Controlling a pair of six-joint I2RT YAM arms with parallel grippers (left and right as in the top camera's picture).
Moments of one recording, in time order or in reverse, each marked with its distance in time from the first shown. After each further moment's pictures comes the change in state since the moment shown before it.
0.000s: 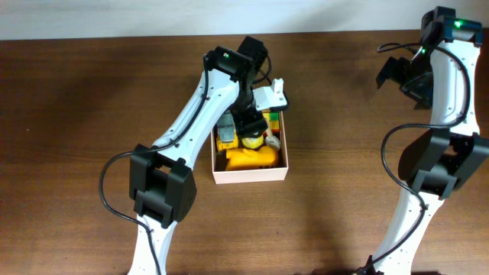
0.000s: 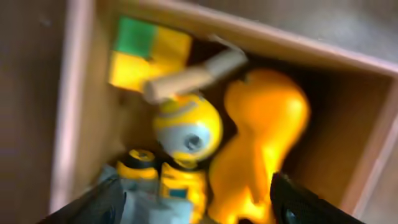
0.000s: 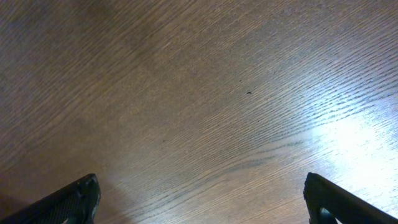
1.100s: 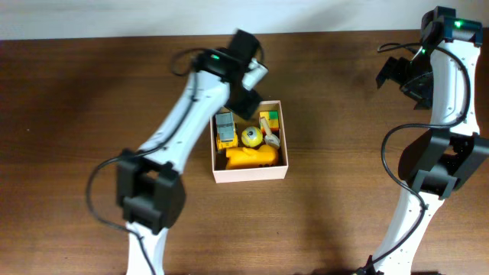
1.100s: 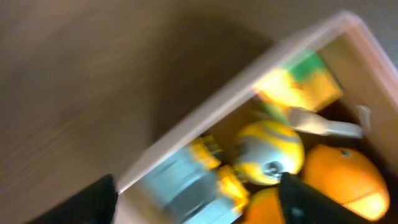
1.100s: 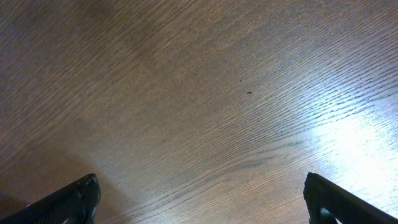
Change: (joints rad) left arm 0.049 -0.094 -0.108 0.213 -0.262 -0.620; right arm 0.000 0.000 0.000 0.000 0.000 0.000
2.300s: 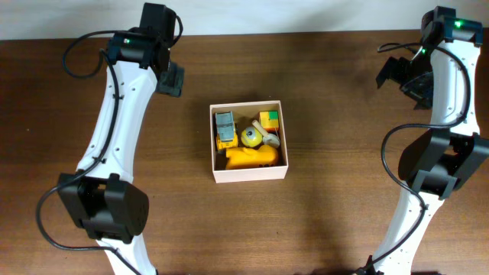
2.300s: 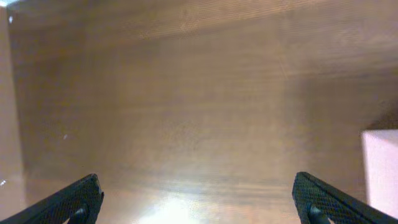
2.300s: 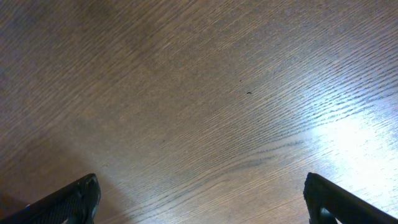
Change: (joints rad) left arm 0.280 -0.154 0.000 -0.080 -0.334 -0.126; right arm 0.000 0.000 0.000 0.000 0.000 0.000
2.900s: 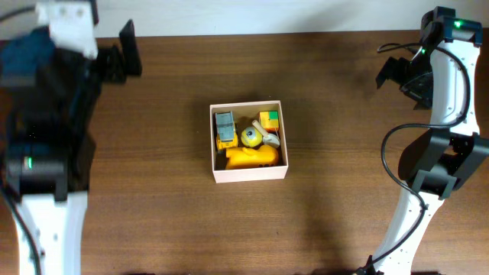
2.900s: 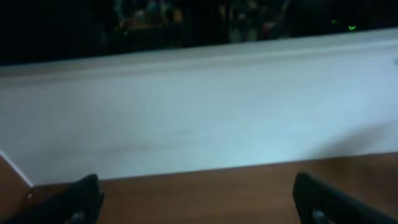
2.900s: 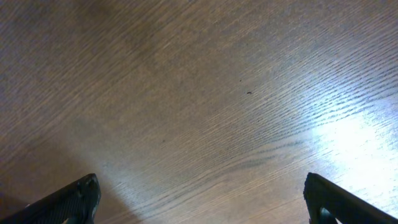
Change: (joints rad) left arm 0.185 -0.762 -0.540 0.785 0.446 0.053; right arm 0.000 0.000 0.000 0.000 0.000 0.000
